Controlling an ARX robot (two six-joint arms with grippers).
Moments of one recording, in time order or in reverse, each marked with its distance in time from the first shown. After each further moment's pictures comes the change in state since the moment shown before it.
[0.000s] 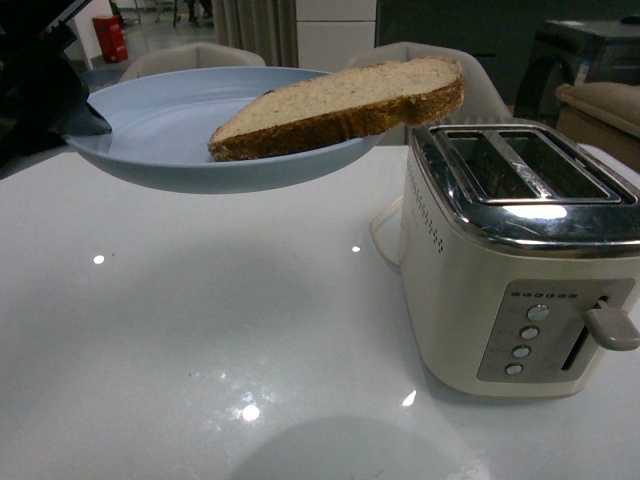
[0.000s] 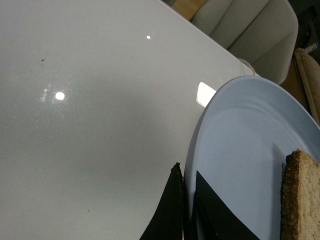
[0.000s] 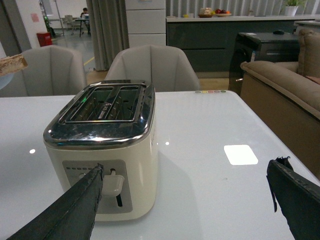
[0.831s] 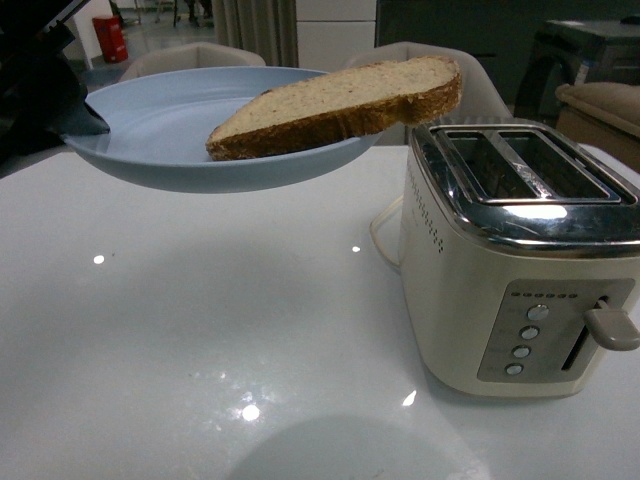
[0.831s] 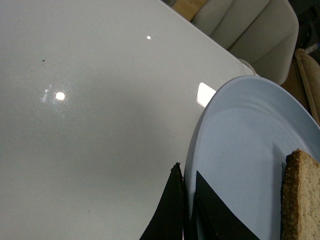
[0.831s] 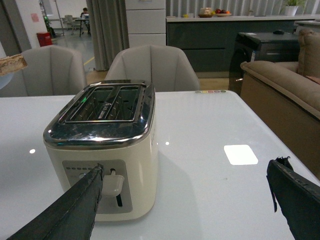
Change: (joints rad) left arm 0.000 0.000 0.000 0.000 0.000 0.000; right arm 0.000 0.000 0.000 0.000 0.000 0.000
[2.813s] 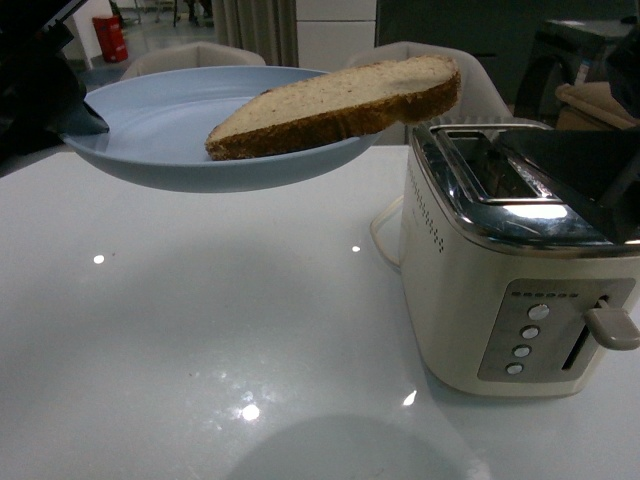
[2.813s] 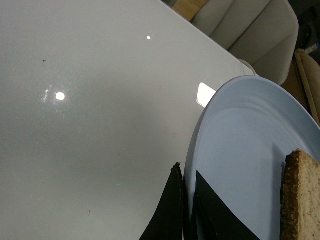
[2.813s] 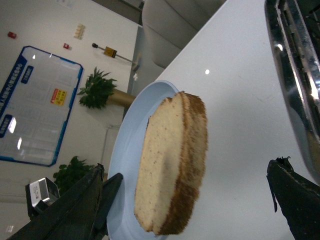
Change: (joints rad) left arm 0.000 0.000 0.000 0.001 0.000 0.001; right arm 0.358 1.369 0.684 0.461 -0.208 1.024
